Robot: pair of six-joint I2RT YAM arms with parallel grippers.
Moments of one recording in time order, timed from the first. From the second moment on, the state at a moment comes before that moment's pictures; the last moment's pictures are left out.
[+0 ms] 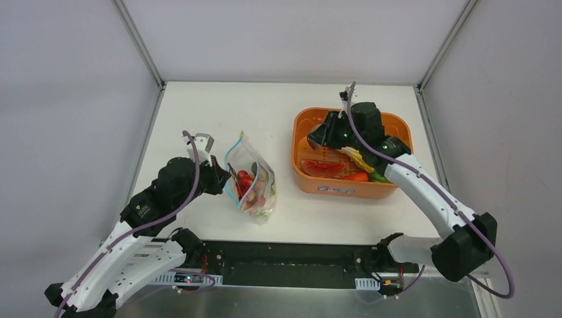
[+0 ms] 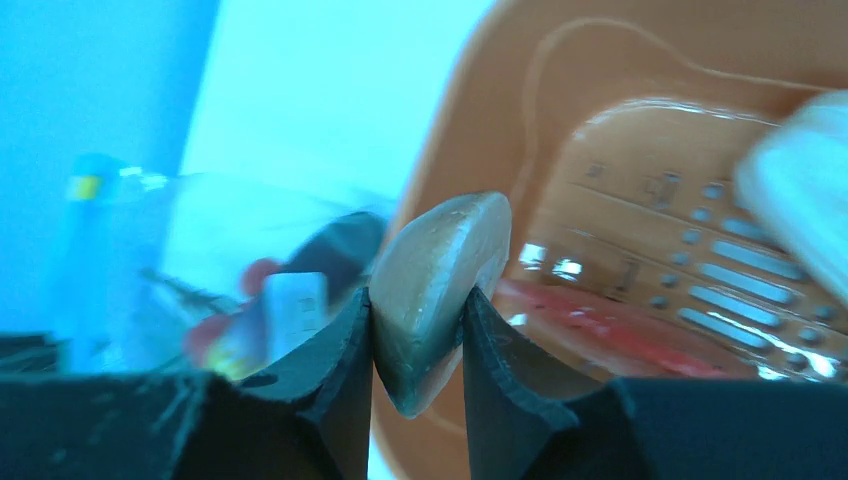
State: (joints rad) left arm -0.68 0.58 0.85 -0.72 -0.20 -0.42; right arm 0.53 1.29 1.11 -0.37 -0.15 0.54
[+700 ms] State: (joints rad) left arm -0.68 0.64 0.91 -0.70 -0.10 -0.49; right arm 1.09 1.31 1.34 -0.29 -0.24 0.58
